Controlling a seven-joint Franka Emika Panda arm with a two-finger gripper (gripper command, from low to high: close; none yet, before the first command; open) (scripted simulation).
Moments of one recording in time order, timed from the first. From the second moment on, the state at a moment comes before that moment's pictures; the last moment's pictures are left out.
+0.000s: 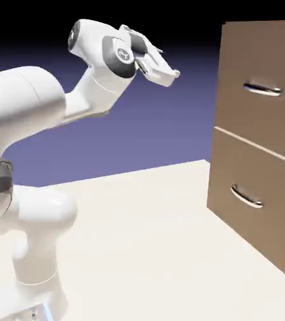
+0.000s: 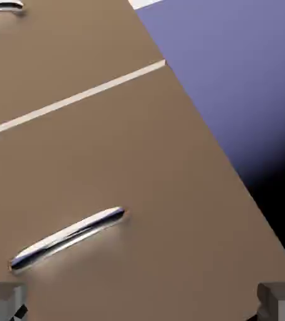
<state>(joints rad) 1.03 -1.10 -0.58 -2.43 -1.38 2.57 -1.14</state>
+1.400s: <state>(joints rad) 1.97 -1.58 -1.12 -2.06 -2.64 2.16 -2.85</state>
